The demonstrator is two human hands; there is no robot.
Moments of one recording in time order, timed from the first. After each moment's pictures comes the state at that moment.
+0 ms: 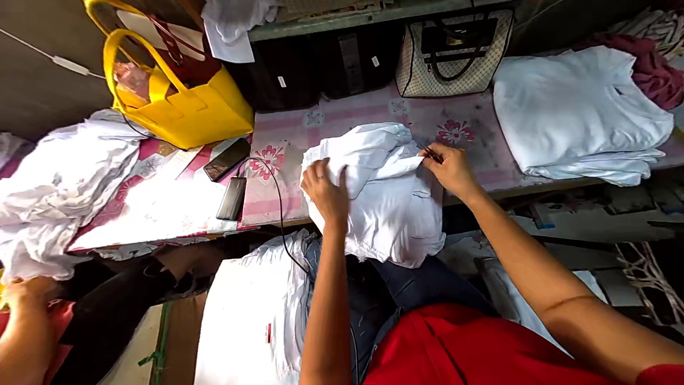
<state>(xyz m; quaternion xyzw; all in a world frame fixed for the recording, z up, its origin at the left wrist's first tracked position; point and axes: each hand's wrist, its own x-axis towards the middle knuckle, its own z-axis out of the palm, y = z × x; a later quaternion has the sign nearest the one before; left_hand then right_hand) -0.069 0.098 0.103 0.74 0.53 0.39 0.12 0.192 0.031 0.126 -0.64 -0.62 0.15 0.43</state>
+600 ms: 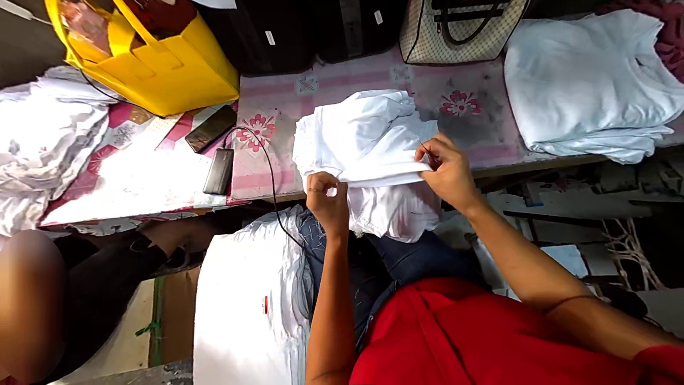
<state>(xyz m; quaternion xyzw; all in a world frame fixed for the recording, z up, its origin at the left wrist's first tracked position) -0.085 0.035 0.069 0.65 0.44 0.58 0.22 0.142 -0.019 0.128 -0.60 -0.64 0.14 0.45</state>
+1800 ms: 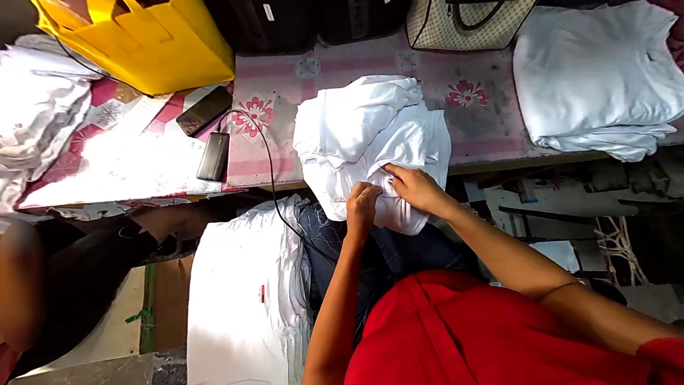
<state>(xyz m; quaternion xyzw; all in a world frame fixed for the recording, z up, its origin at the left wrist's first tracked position) -0.065 0.005 0.000 0.74 0.41 0.45 0.28 0.102 -0.005 0.096 -0.68 -0.64 0.35 0.13</state>
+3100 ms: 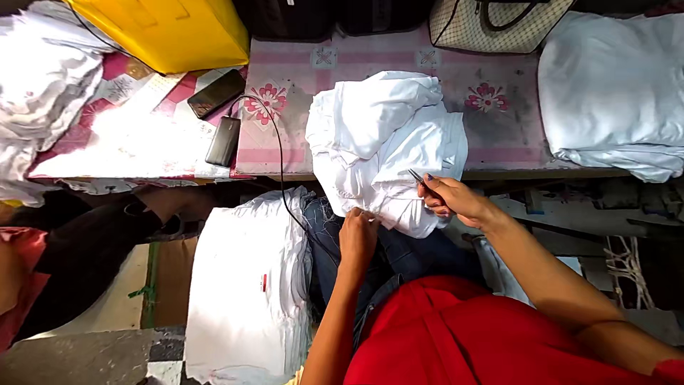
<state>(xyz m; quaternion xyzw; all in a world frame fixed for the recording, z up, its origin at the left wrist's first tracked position) -0.103 -0.035 0.071 0.72 0.58 0.11 0.38 0.131 -0.031 0.114 -0.57 -0.37 0.68 0.28</state>
